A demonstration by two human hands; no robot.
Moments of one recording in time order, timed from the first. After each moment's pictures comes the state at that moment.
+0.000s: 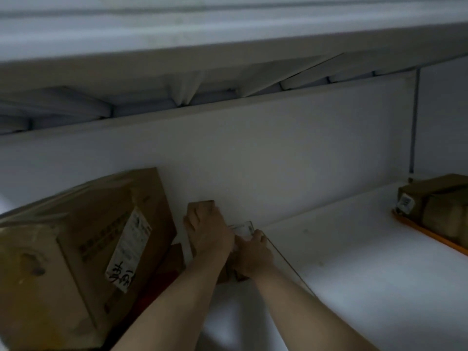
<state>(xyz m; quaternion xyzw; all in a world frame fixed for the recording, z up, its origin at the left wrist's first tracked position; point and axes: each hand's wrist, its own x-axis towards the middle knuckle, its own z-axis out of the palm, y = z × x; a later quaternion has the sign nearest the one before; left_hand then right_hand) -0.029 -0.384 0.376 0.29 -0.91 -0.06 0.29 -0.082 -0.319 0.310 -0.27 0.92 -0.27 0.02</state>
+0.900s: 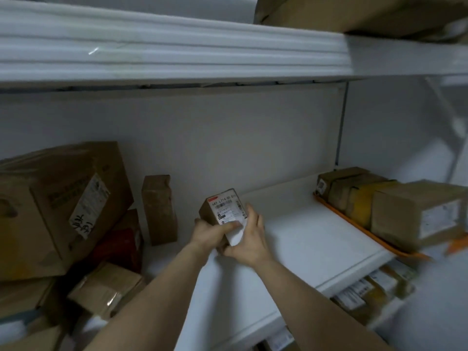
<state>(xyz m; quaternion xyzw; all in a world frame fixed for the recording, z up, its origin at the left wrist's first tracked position) 0.038 -0.245 0.361 0.24 -0.72 -0.64 0.13 -0.008 -0.147 0.313 -0.23 0.85 -0.48 -0.06</state>
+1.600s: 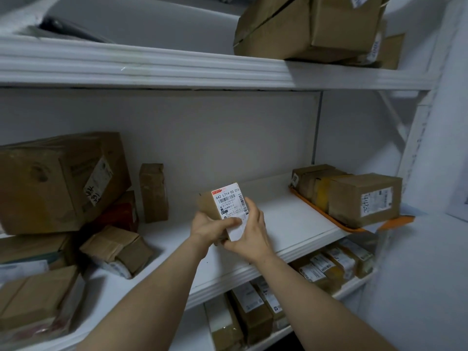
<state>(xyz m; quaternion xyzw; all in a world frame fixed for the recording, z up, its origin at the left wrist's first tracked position) 0.130 -0.160 0.368 0.19 -0.73 -0.64 0.15 0.082 -0.055 0.318 -0.25 0.84 -0.48 -0.10</state>
